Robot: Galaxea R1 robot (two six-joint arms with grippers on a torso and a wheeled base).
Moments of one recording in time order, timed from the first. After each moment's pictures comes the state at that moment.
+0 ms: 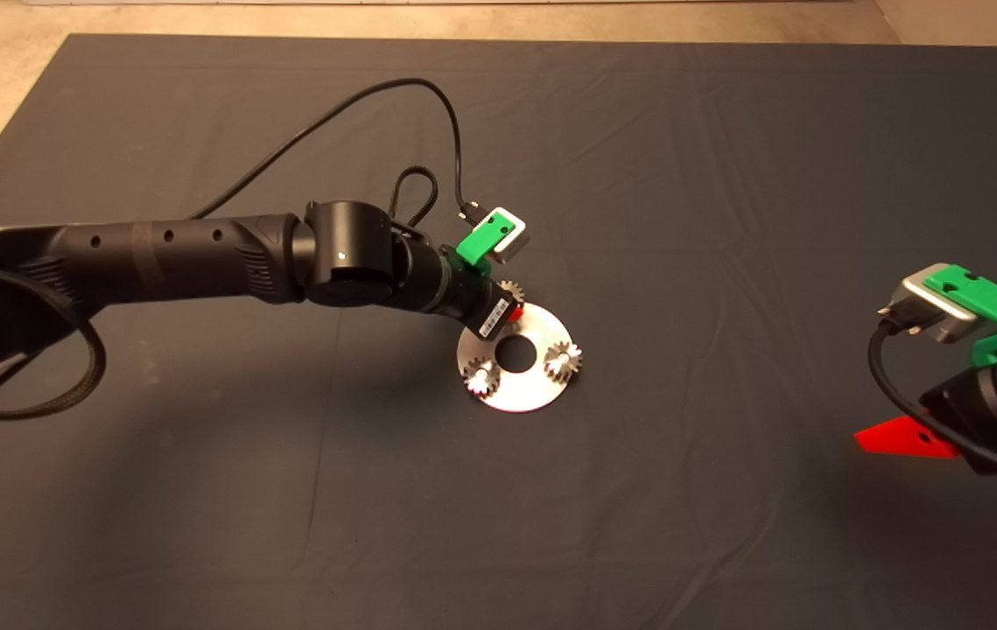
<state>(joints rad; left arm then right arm) -0.25 2.60 -1.14 0.76 0.90 -0.78 0.64 1.99 -0.38 -0.14 -1.48 1.25</state>
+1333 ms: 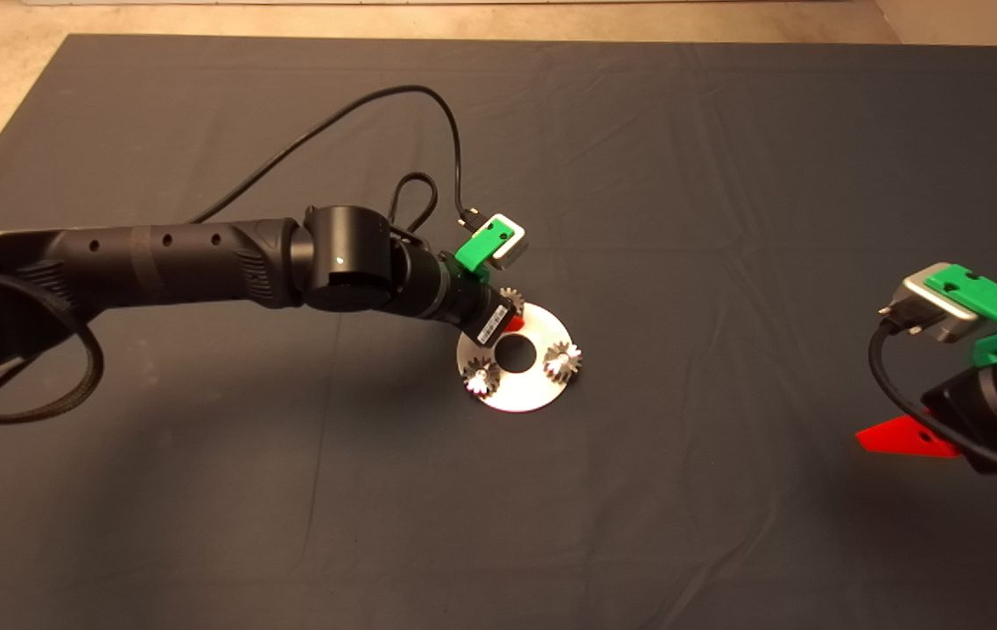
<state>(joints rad) -0.24 2.54 -1.06 0.76 0.98 -0.78 0.64 1.99 -0.38 -0.14 -1.50 1.25</state>
